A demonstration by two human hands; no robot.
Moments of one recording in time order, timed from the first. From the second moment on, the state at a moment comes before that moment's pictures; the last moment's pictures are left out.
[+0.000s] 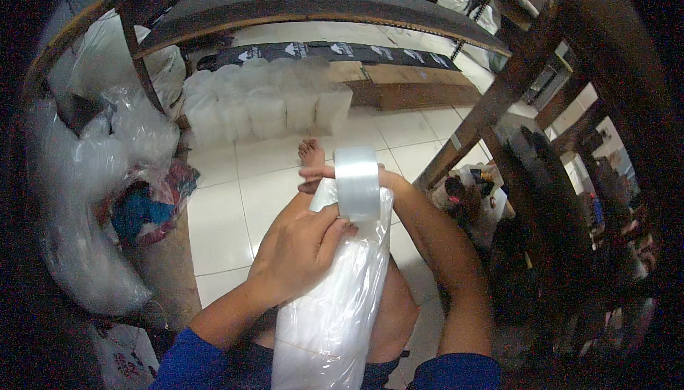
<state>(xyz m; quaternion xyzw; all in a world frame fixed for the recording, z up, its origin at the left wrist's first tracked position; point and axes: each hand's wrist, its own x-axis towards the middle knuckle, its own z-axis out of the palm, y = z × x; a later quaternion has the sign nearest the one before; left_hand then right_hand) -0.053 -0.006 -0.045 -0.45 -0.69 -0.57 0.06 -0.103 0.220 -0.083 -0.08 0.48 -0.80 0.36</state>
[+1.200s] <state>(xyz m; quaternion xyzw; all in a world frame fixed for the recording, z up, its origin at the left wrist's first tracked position) -0.044 -0.039 -0.064 -0.56 -0.65 -0.51 0.02 0.012 0.115 0.026 0.09 0.72 -0.68 -0.15</state>
